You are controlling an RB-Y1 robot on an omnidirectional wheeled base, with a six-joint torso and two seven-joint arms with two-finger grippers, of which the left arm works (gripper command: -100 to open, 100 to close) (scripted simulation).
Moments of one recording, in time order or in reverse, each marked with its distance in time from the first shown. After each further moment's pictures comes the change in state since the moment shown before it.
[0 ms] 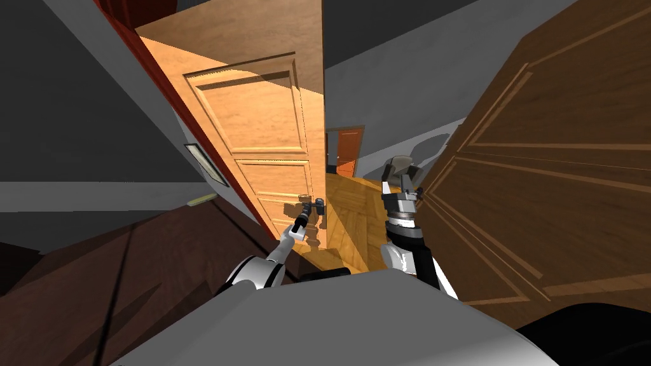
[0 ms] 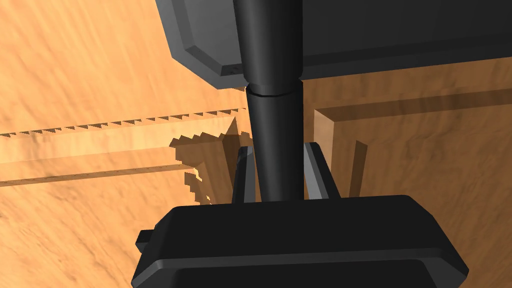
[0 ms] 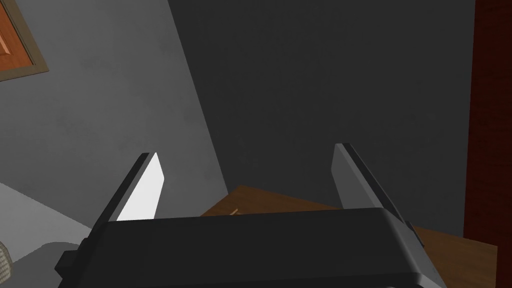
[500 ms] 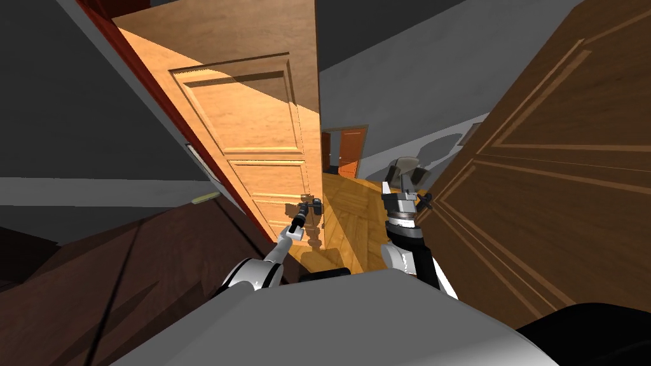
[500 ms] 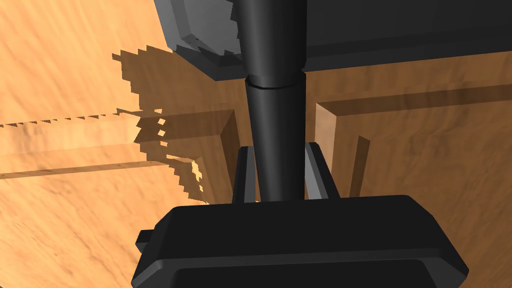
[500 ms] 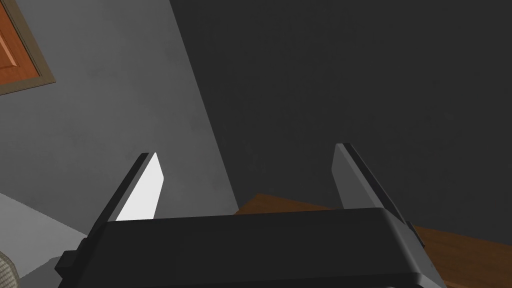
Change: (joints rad) arm 0.012 0.016 0.052 -0.005 0.021 0.000 -0.025
